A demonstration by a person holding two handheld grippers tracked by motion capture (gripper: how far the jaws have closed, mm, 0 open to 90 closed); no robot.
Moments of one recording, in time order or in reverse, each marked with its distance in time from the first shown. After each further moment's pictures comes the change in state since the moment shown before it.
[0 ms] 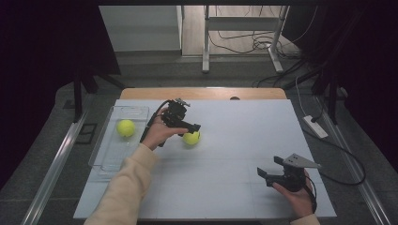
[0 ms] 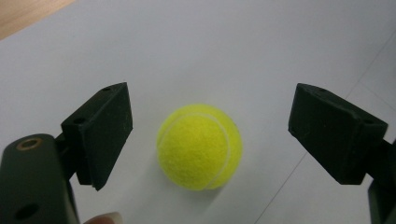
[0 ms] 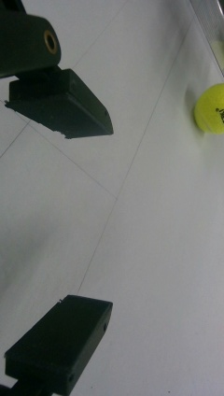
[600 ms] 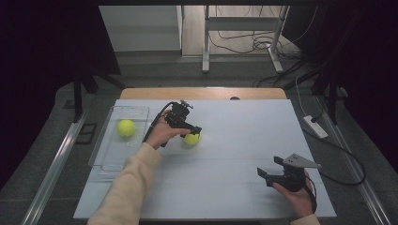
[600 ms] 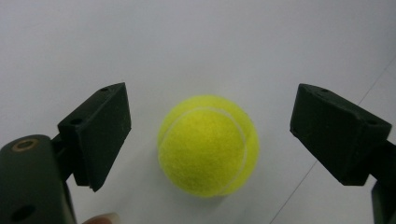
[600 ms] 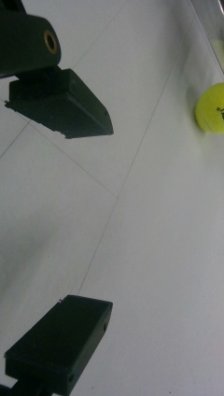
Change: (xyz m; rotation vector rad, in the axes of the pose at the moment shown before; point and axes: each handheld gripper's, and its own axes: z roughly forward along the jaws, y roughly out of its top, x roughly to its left) left arm 0.005 0.000 0.022 0.075 -0.004 -0.015; right arm 0.000 0.000 0.000 0.002 -0.001 -0.001
